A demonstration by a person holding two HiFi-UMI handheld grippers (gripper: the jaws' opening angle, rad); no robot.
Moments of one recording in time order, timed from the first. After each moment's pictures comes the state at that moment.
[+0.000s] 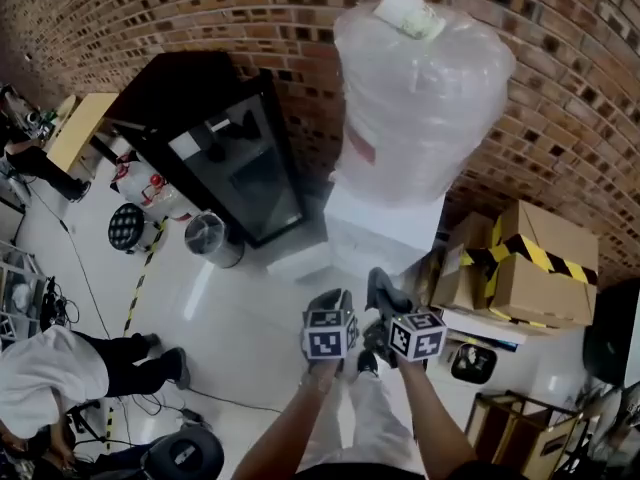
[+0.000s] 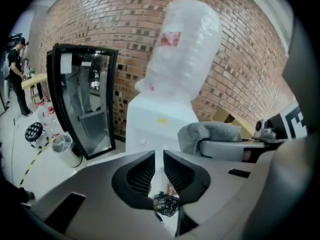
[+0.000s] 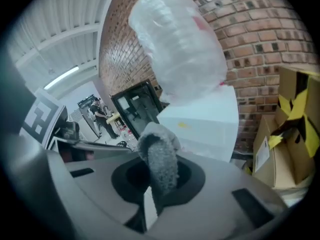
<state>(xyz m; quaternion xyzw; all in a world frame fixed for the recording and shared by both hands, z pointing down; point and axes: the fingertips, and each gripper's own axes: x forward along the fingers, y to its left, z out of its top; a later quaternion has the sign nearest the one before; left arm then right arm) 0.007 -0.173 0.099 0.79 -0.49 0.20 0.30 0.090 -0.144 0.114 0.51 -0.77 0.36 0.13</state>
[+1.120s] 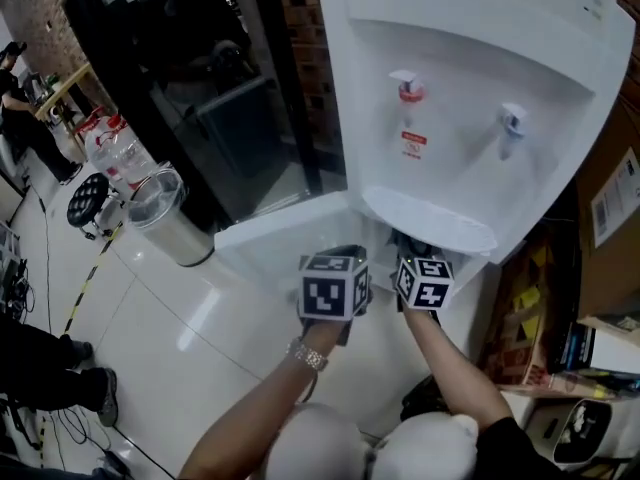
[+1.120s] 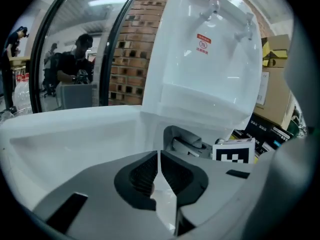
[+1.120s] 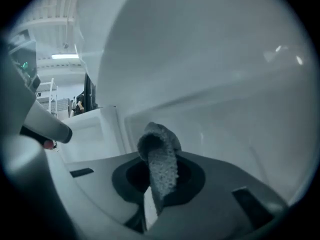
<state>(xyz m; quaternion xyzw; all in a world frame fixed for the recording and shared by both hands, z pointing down) -0.002 -0.294 0.566 0.83 -0.50 0.15 0.20 0.100 -0.347 0.649 0.60 -0.78 0.16 0.03</state>
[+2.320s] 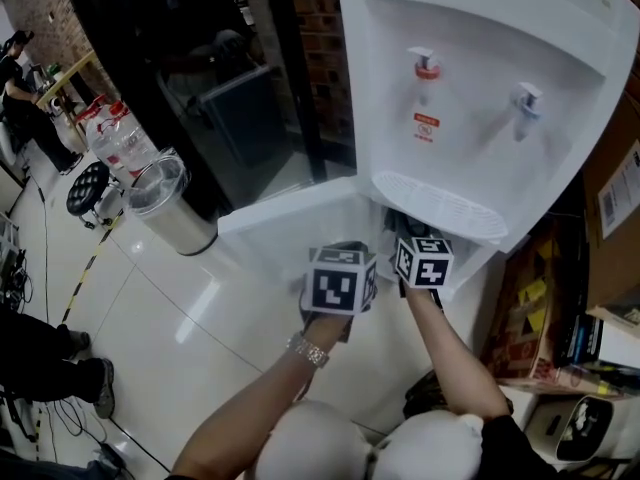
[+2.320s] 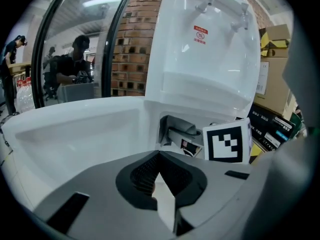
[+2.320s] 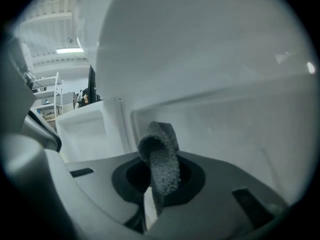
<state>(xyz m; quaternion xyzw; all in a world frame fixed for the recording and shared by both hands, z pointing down) -0.009 -0.286 0.585 0.82 -0.50 0.18 0.19 0.080 -0.364 0.655 0.58 -0.79 0.16 0.08</state>
